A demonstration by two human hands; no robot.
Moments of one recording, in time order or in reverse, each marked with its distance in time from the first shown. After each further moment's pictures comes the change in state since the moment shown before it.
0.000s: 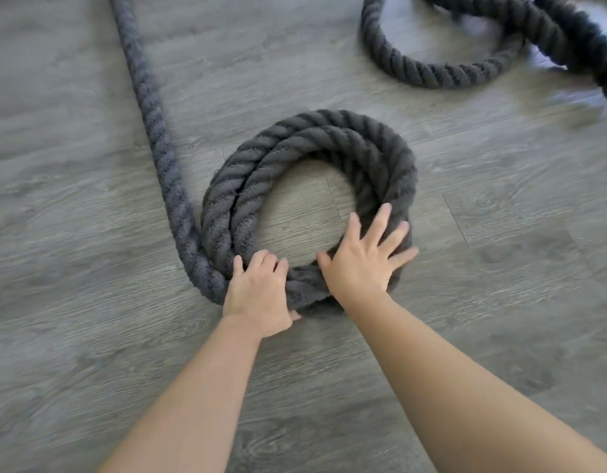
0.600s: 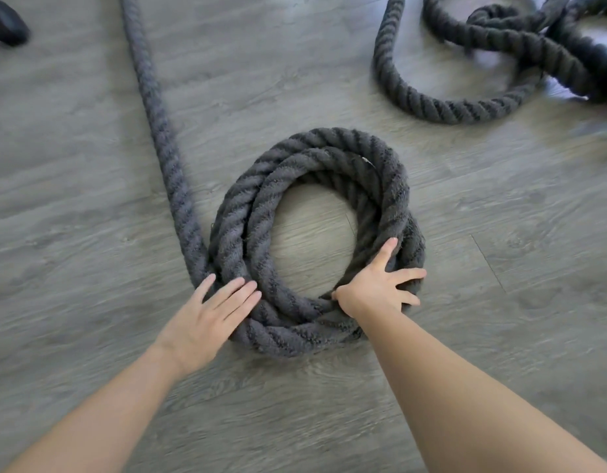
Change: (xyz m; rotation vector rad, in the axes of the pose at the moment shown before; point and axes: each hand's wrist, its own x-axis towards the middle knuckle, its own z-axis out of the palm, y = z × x) left_hand 0.014 -0.153 -0.005 0.347 0.129 0.348; right_hand 0.061 -0.045 -0.003 0.371 -0.220 0.416
